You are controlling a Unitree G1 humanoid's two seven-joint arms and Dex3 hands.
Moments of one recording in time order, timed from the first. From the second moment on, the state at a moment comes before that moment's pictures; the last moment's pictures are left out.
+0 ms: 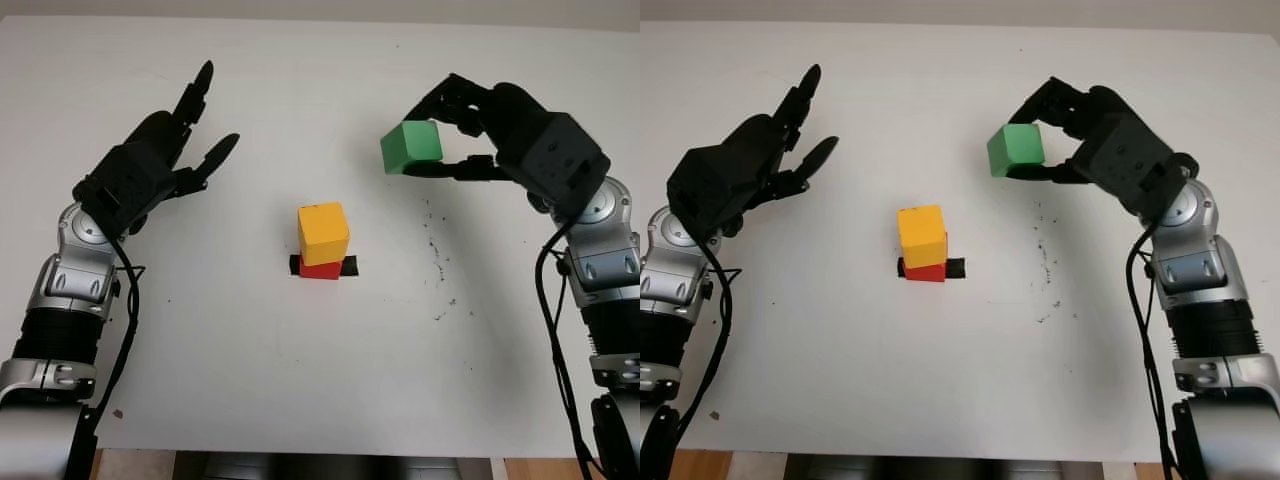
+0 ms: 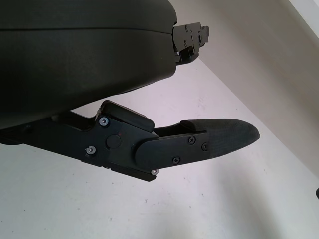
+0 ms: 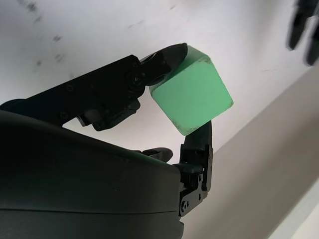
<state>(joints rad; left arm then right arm) -0.68 0.51 0.02 0.43 0.15 -0.10 -0.32 -0.68 -0.55 -0.01 0.18 -0.08 0.14 0.39</state>
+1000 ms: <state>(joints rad) -0.67 0.51 0.02 0.43 0.15 -0.09 -0.32 -0.81 -0.55 0.01 -0.51 0.31 1.04 0.41</state>
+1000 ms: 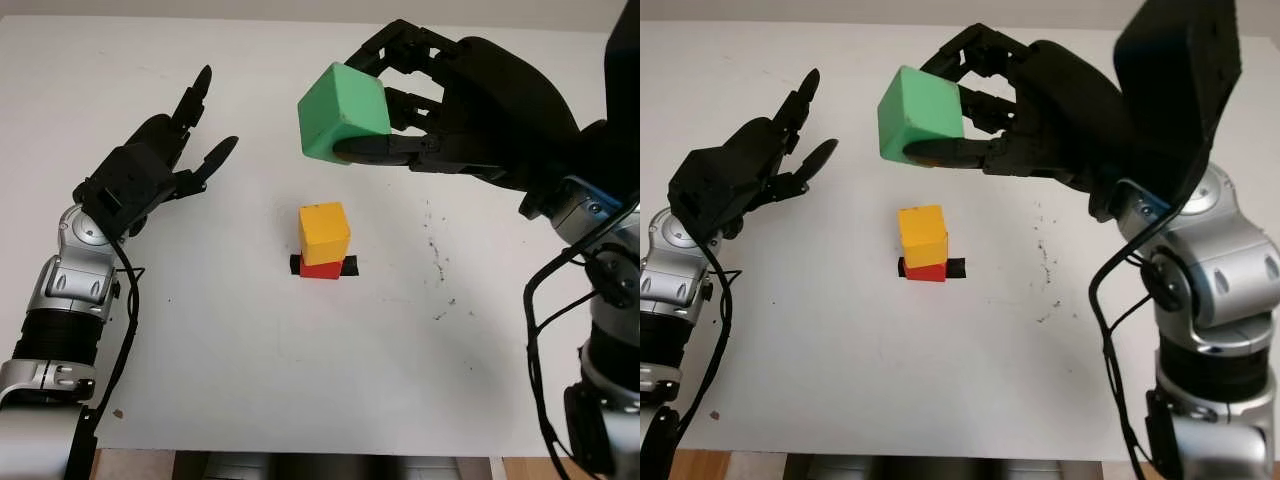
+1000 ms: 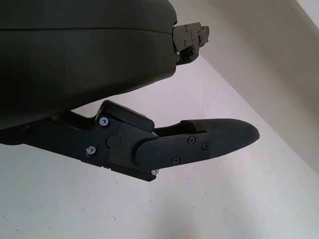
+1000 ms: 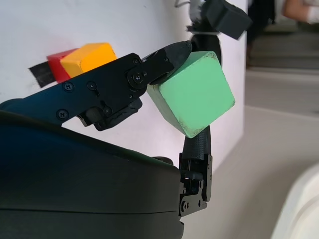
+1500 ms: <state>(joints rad) -0.67 0.51 0.02 0.41 0.15 -0.08 -0.30 -0.81 -0.59 0.14 -0.44 0.25 1.06 0.45</state>
